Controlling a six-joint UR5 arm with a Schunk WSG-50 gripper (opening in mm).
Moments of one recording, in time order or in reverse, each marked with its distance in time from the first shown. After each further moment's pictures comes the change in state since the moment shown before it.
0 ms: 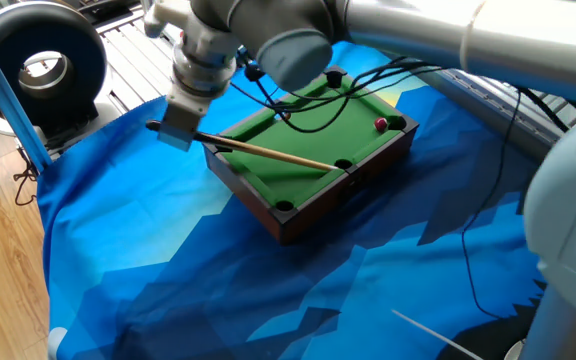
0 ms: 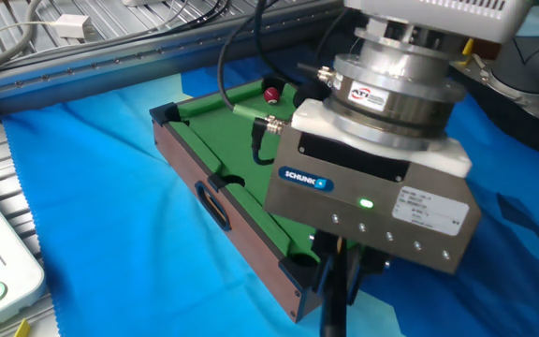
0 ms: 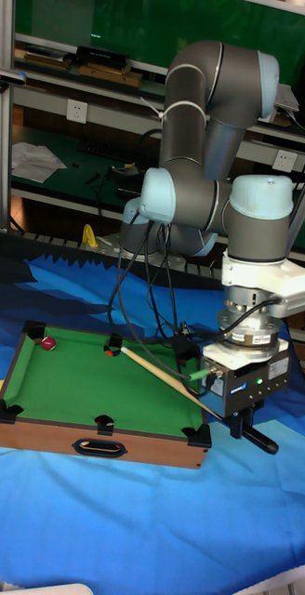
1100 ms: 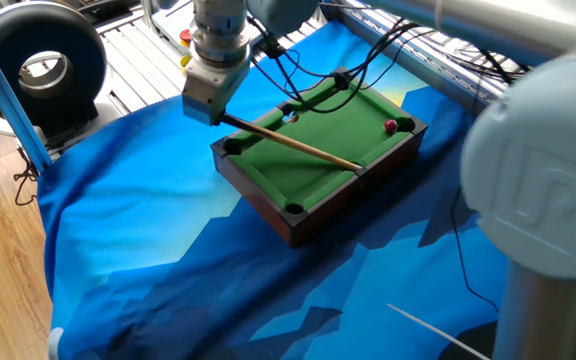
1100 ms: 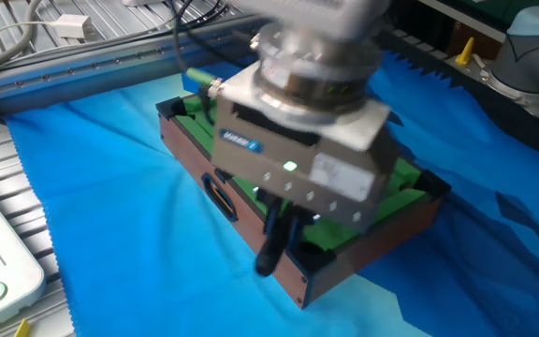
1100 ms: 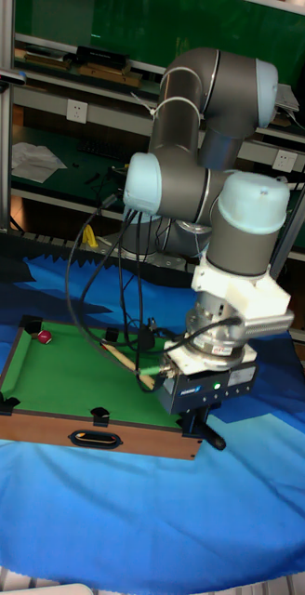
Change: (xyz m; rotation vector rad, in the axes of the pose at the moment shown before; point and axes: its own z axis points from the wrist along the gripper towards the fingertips) arm 0.042 -0.060 0.002 0.025 0.214 0.170
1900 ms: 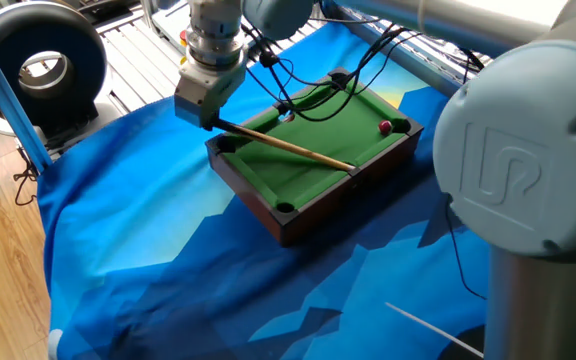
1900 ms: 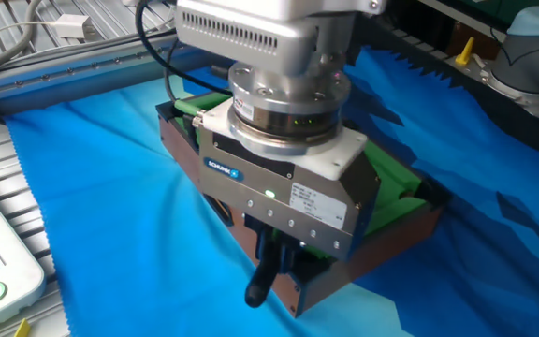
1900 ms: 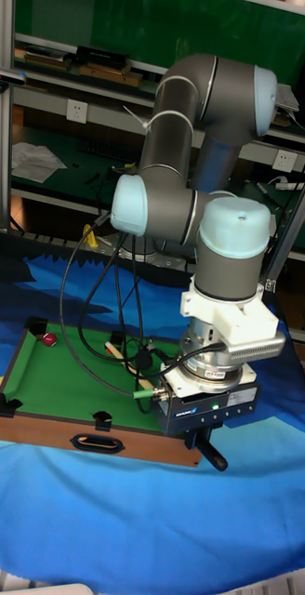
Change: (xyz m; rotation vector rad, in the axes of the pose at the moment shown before) arm -0.025 0.010 0.013 -0.084 -0.063 0.104
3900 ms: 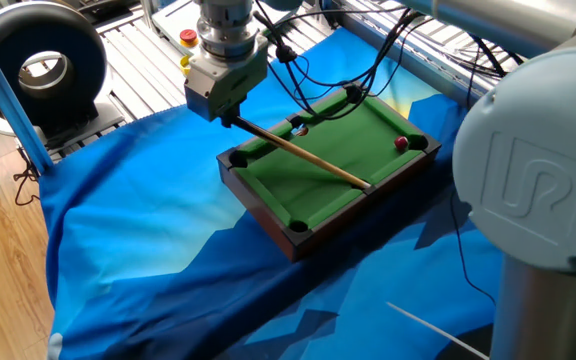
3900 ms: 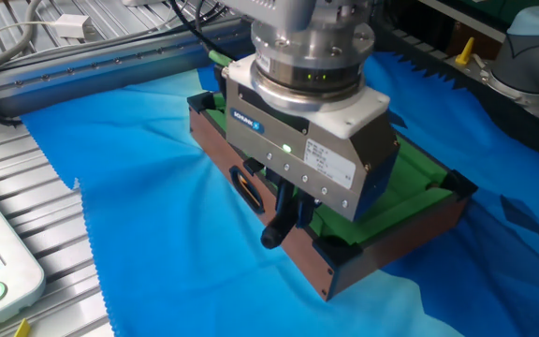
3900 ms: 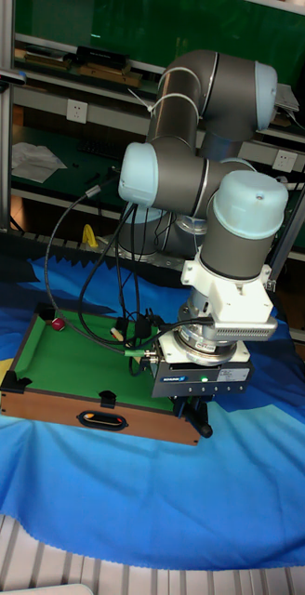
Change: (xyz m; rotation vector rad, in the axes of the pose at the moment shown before) arm 0.057 -0.015 -0.031 0.086 0.177 0.145
